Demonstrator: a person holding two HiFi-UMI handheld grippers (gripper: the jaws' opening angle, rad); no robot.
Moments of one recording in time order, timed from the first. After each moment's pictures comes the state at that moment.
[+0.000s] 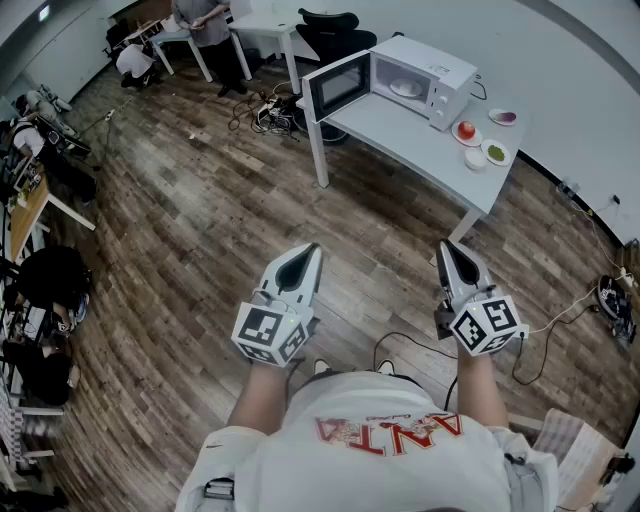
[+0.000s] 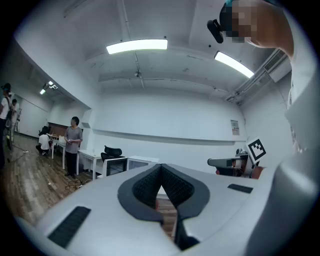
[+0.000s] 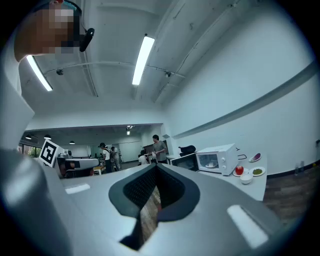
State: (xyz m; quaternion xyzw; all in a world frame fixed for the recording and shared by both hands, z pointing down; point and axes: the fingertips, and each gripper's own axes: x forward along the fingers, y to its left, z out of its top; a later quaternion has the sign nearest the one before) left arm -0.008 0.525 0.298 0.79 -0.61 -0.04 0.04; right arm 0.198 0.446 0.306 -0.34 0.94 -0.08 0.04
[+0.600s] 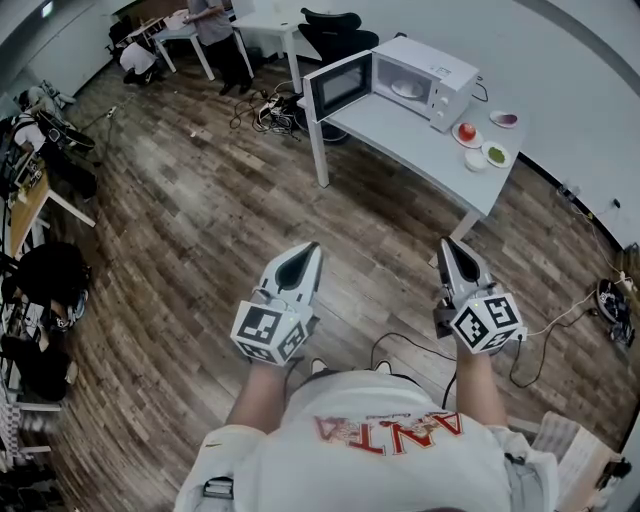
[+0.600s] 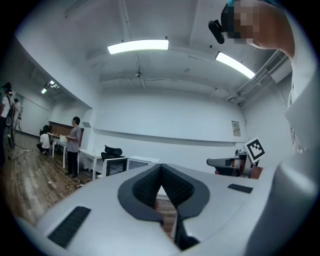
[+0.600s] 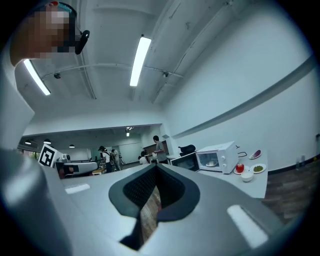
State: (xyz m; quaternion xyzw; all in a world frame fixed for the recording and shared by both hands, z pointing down) left arm -0.004 0.521 0.294 0.79 -0.61 -0.04 0.04; right arm 0.202 0.437 0.300 -0.33 0.94 -0.10 0.05
